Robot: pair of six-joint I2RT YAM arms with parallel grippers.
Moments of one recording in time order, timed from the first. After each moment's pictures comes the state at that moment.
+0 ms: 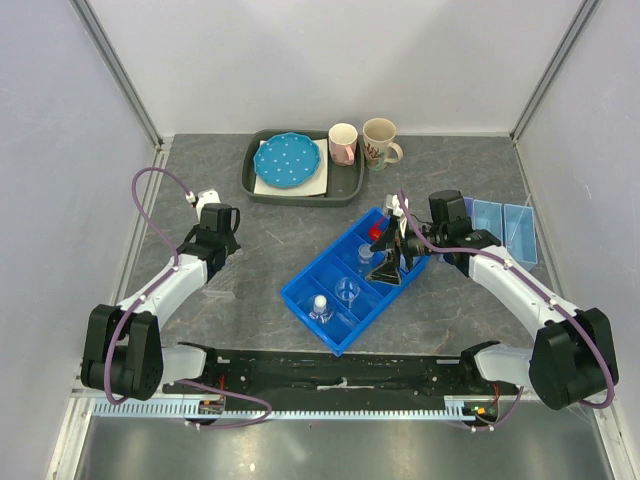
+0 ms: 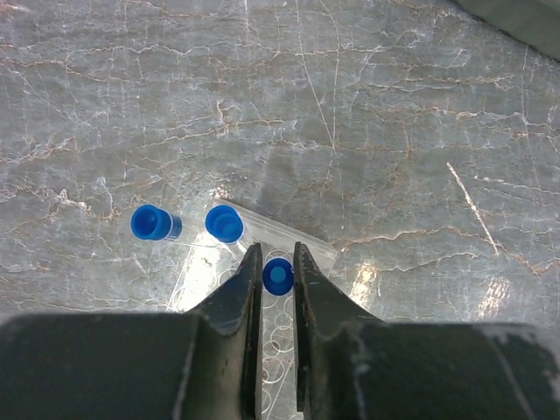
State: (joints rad) left arm -0.20 1.26 0.68 -0.18 -0.38 -0.40; right arm 0.33 1.24 0.82 -0.30 -1.03 -0.33
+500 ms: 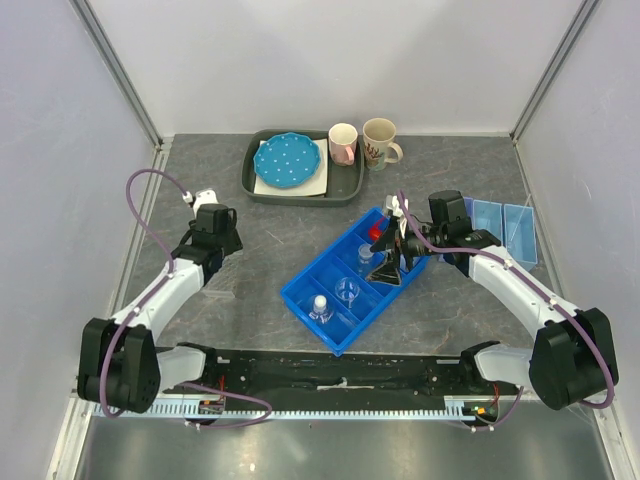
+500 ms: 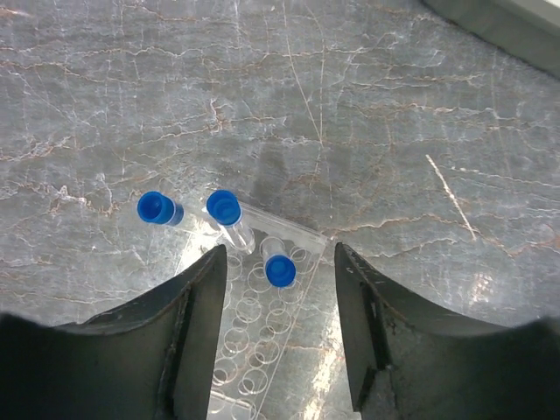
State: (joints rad) left arm -0.20 1.22 0.68 -0.21 -0.35 -0.40; right arm 0.33 1.24 0.82 -0.30 -1.03 -0.34
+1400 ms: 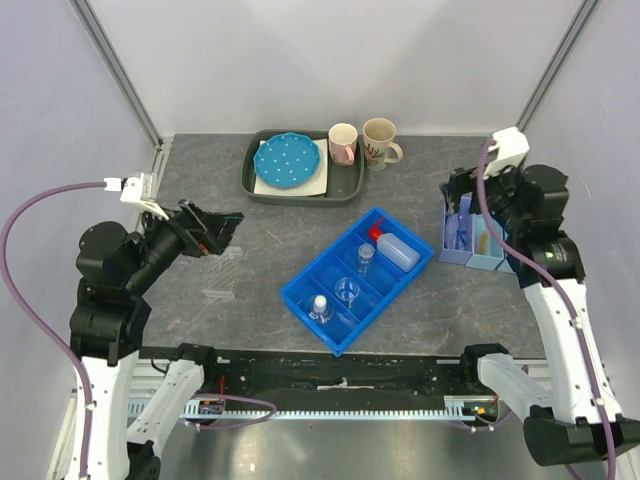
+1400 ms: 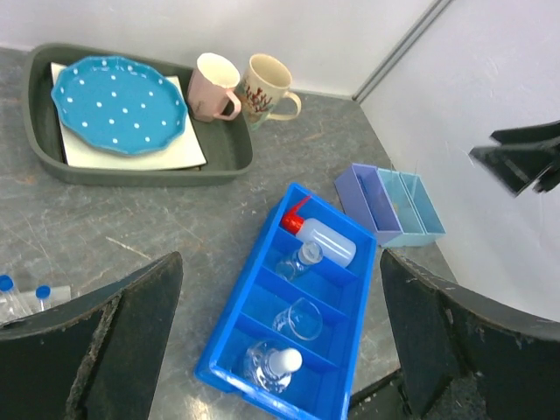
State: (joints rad) left arm -0.13 0.67 1.20 -0.63 0.35 -0.45; right arm 0.07 0.95 1.14 -0.44 -0.24 -0.13
